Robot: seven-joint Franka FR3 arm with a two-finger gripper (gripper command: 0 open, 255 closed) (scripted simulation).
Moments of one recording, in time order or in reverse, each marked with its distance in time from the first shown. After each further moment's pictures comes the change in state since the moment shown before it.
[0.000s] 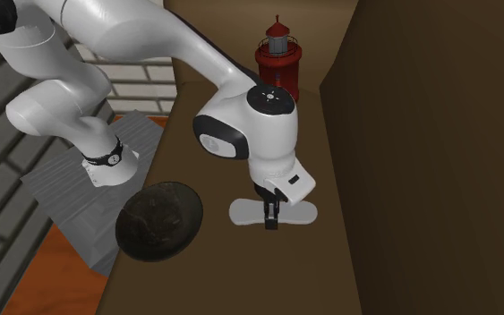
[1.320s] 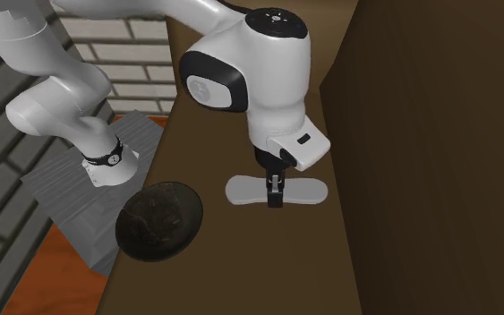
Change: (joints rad) arm -0.003 -0.113 0.006 0.128 0.022 -0.240 -0.014
